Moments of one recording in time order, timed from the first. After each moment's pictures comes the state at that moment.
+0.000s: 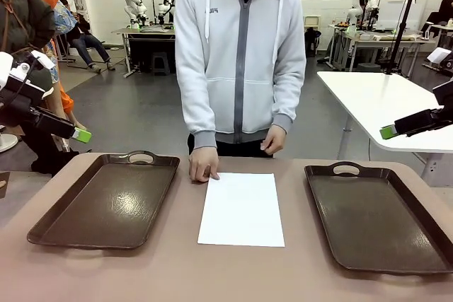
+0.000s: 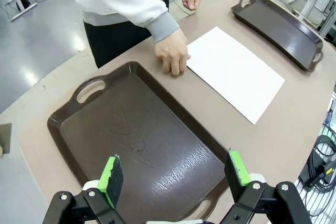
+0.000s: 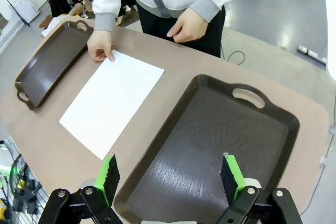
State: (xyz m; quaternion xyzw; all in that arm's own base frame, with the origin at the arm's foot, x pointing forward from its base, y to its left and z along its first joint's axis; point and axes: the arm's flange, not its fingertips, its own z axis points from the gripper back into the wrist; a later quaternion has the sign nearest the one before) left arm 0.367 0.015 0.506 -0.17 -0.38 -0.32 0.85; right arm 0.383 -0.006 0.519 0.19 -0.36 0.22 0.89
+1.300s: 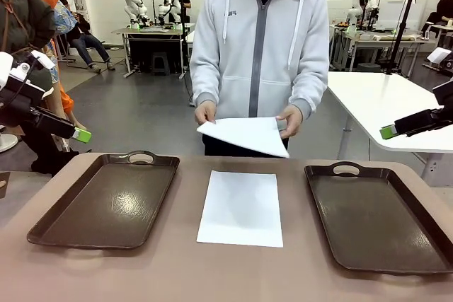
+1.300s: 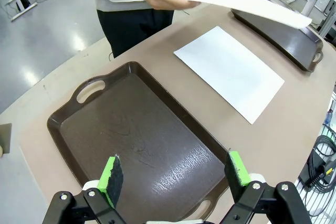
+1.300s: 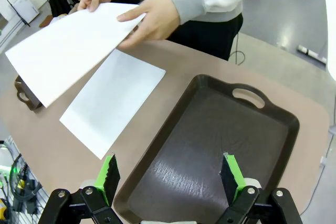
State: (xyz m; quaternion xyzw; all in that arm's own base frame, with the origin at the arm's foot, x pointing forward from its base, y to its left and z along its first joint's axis) left arm 0.367 0.015 0.507 -0.18 -0.38 -0.32 0.85; right arm 0.383 -0.006 0.519 0.19 -0.36 0.22 0.89
